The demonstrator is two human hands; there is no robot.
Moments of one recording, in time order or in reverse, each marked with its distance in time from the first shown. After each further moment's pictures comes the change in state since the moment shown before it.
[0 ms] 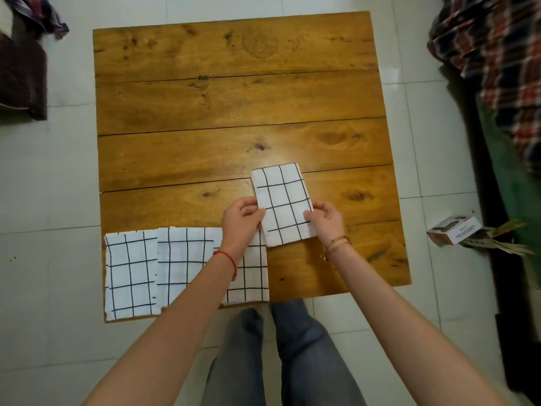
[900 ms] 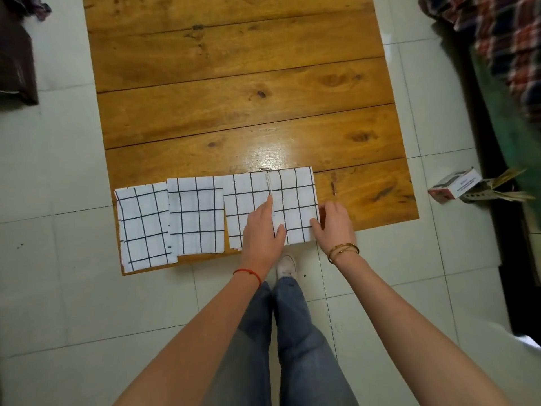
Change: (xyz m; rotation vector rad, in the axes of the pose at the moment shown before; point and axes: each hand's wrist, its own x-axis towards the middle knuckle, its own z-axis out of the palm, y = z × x) left_hand -0.093 -0.116 -0.012 0.740 -0.099 0.412; right_hand -0.079 0.122 -0.005 -0.913 0.134 -0.354
